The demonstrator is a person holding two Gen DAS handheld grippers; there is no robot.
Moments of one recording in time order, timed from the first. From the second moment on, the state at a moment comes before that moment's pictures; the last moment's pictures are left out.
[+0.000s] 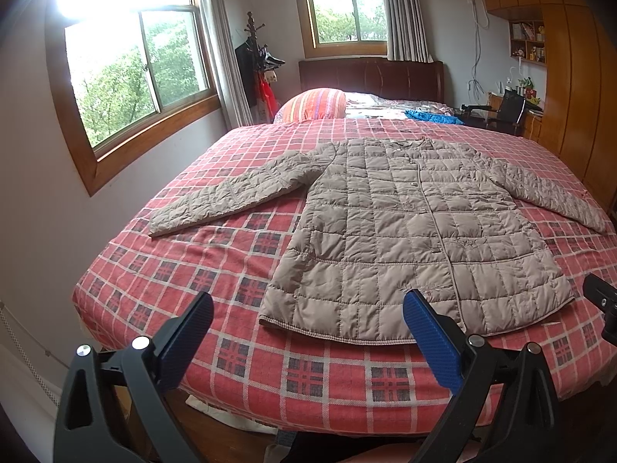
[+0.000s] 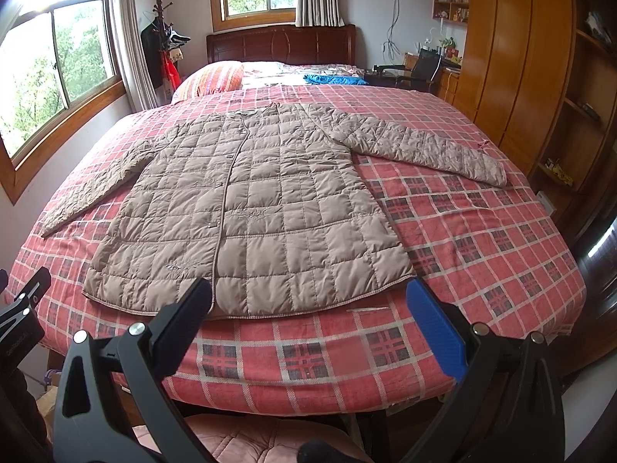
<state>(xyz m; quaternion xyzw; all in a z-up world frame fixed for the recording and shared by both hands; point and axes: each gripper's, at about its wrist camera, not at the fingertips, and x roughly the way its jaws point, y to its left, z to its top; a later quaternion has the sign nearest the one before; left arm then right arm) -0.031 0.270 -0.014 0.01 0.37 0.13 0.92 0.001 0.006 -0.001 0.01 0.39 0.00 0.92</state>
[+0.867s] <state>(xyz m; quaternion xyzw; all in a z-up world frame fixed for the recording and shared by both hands) -0.030 0.271 -0.014 0.01 0.37 0.13 0.92 0.000 0.014 0.001 0.01 0.39 0.00 0.92</state>
